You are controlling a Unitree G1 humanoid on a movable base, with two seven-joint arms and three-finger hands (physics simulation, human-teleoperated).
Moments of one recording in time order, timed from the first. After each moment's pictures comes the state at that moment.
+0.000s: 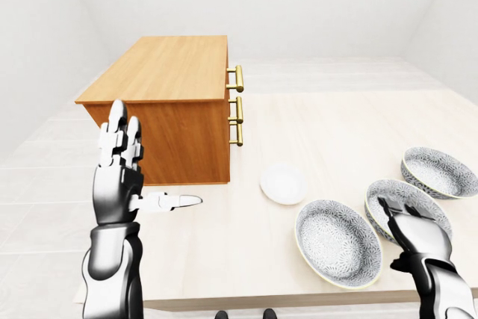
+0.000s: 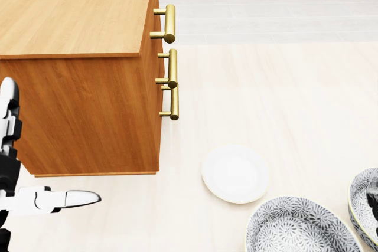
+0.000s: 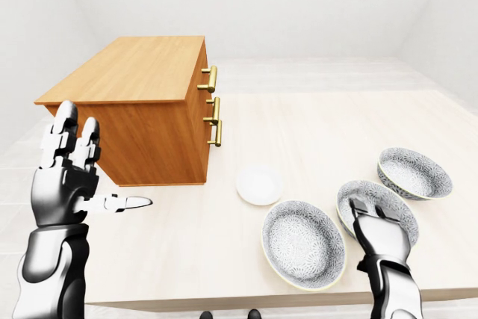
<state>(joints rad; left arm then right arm) 0.07 0.04 0.20 -0.60 -0.03 0.09 -0.12 0.24 -0.24 -0.47 -0.04 -1.33 -0.09 0.19</state>
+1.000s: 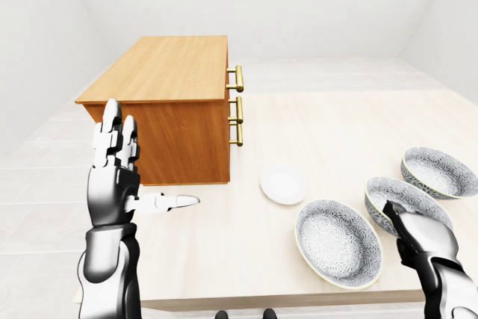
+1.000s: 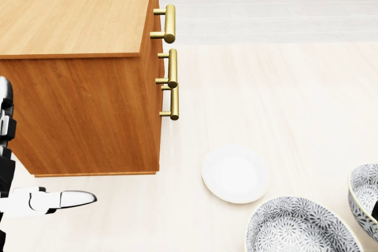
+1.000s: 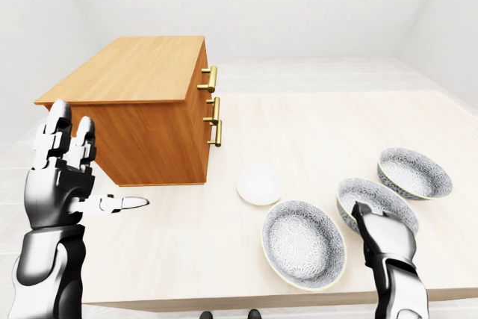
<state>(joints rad) 0.07 0.04 0.22 -0.62 -0.05 0.09 -0.13 0.23 -0.26 -0.49 -0.05 -1.30 -0.09 0.22</state>
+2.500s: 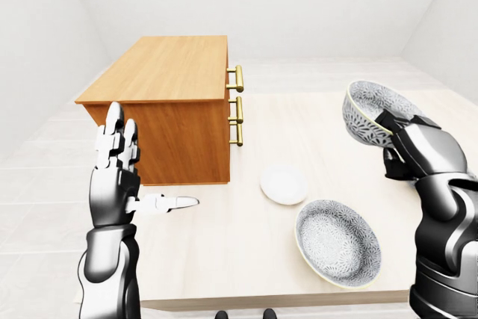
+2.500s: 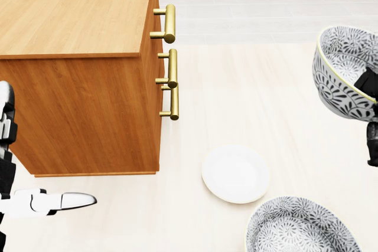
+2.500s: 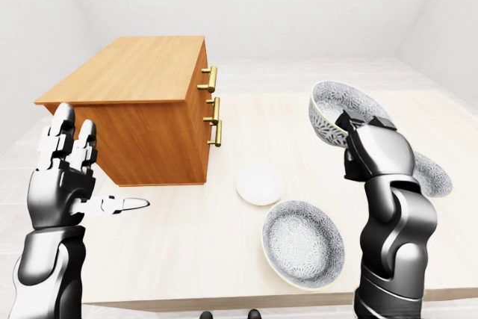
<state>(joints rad) 0.08 0.04 0.22 -0.60 -0.03 0.09 -0.14 -0.17 -0.33 -0.42 -0.43 -1.09 0.09 0.56</state>
